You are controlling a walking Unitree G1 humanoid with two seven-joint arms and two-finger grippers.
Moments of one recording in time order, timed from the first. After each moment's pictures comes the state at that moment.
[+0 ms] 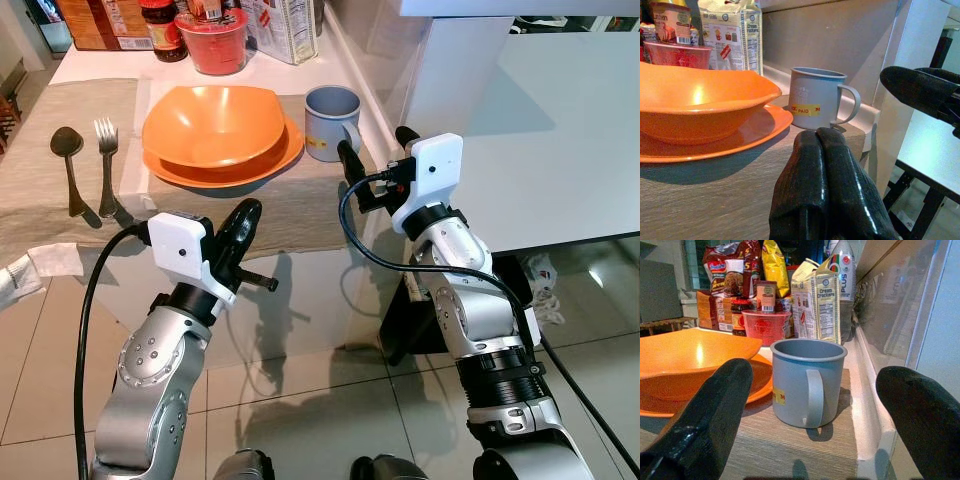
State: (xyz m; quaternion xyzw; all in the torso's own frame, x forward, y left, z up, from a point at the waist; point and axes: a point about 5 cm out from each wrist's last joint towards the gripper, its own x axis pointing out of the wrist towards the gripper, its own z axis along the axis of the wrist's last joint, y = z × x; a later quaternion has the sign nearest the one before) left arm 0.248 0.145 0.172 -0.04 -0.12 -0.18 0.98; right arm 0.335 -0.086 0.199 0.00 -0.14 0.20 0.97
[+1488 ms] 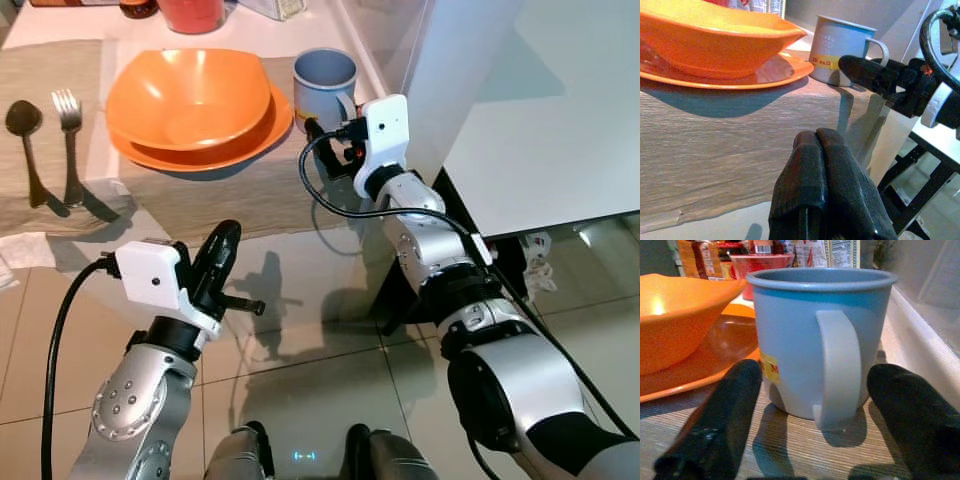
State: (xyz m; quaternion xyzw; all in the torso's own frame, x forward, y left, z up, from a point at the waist) left arm 0.212 0.151 0.175 -0.07 -0.09 -0.13 0.99; right arm 0.390 -0.048 0.210 -0.01 -0.11 0.23 0.97
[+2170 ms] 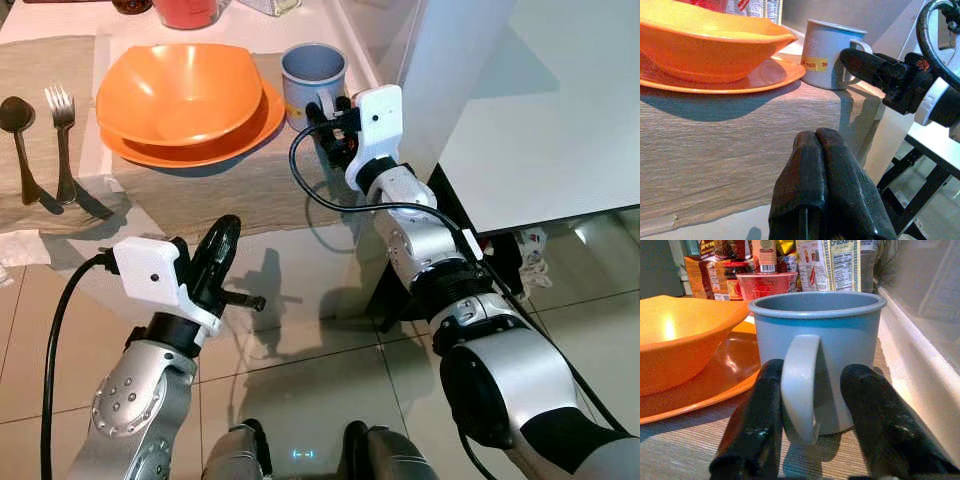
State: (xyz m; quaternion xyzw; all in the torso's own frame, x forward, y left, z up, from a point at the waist) left arm 0.213 0.150 0.180 -0.06 -0.10 -0.13 0.99; right arm 0.389 -0.038 0.218 0.01 -0.13 0.24 0.96
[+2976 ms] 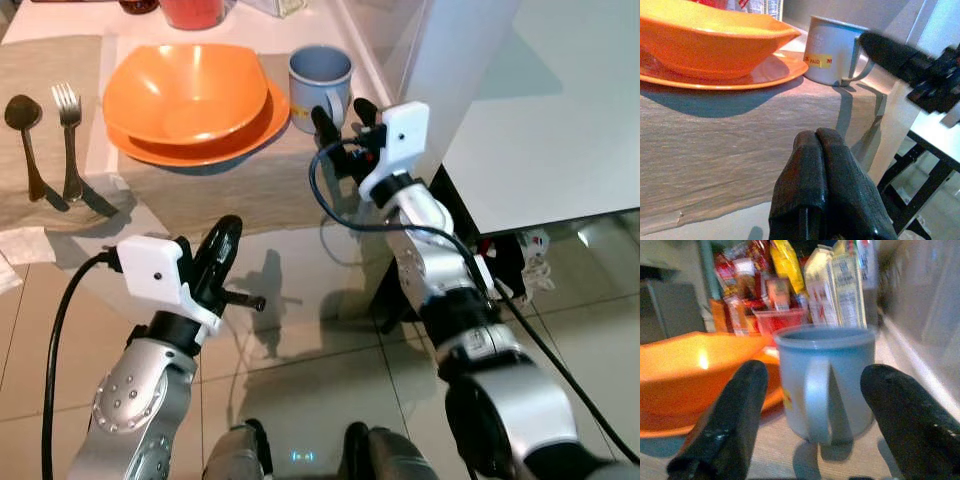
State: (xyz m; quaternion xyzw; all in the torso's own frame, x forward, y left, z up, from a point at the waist) left arm 0.216 0.151 0.176 -0.06 -0.09 -0.13 0.99; right arm 0.366 -0.054 0.215 0.05 -0.21 0.27 0.94
